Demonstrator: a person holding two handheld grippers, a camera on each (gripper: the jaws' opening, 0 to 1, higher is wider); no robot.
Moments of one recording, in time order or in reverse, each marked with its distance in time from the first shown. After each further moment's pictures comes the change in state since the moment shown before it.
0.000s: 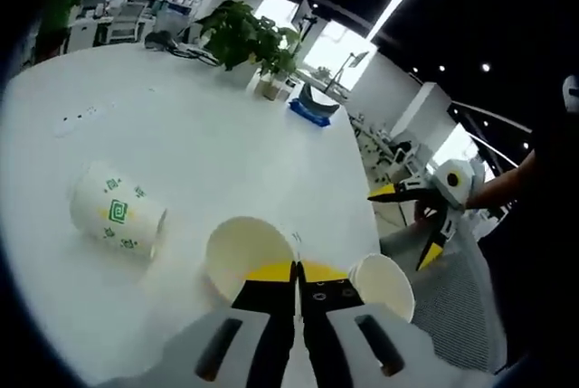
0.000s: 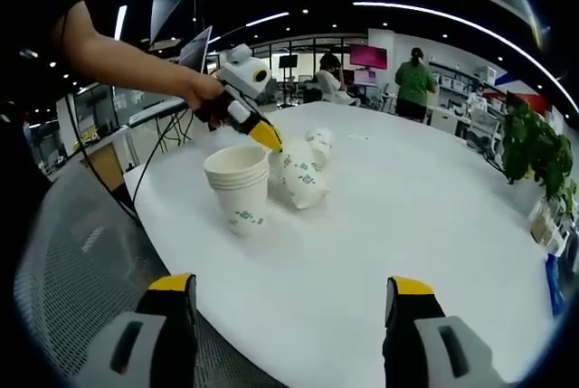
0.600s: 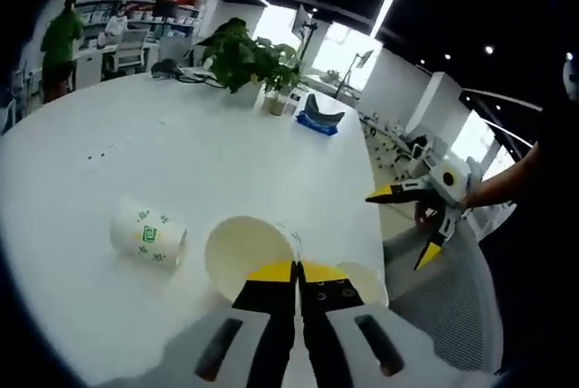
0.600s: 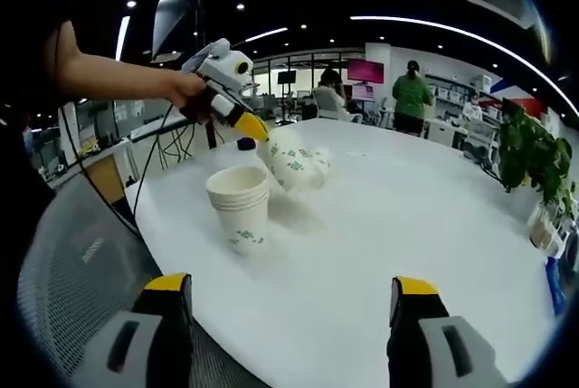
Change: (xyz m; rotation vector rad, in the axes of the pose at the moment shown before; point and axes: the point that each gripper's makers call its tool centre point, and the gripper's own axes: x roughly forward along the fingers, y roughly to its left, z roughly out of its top) left arm -0.039 -0.024 0.020 0.086 -0.016 0.113; right arm -0.005 0.001 0.017 0.004 -0.088 -0.004
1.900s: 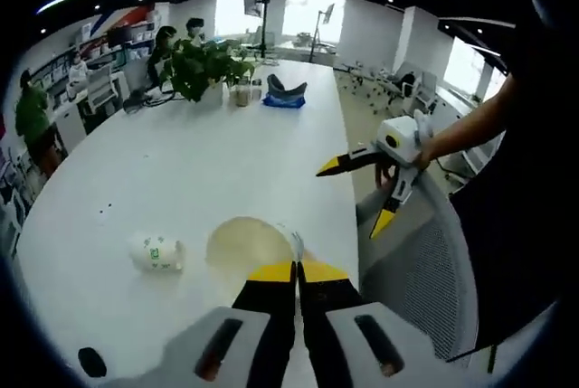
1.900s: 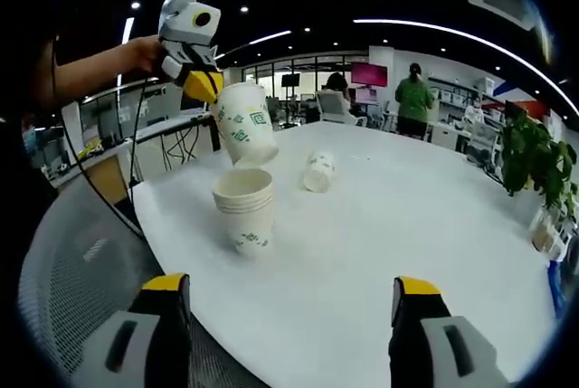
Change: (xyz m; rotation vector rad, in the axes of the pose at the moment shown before) left arm -0.040 -0.093 0.005 0.299 0.186 0.040; right arm 0.001 0.002 0.000 -0.011 0.000 0.017
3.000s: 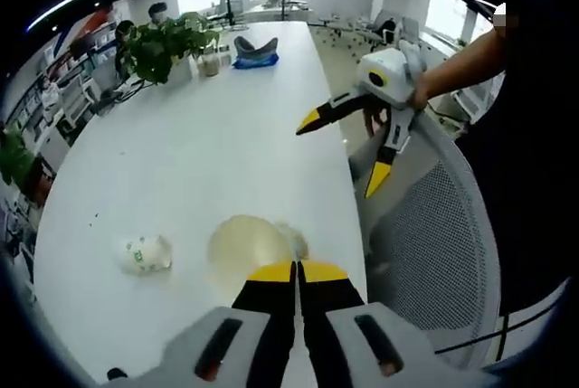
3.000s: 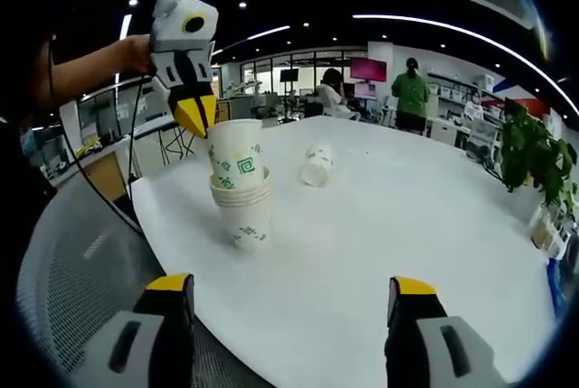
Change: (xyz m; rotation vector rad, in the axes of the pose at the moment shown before) left arm 0.037 -0.005 -0.035 0.162 0.190 -0.029; right arm 0.000 0.000 -0.004 0.003 0.029 -0.007
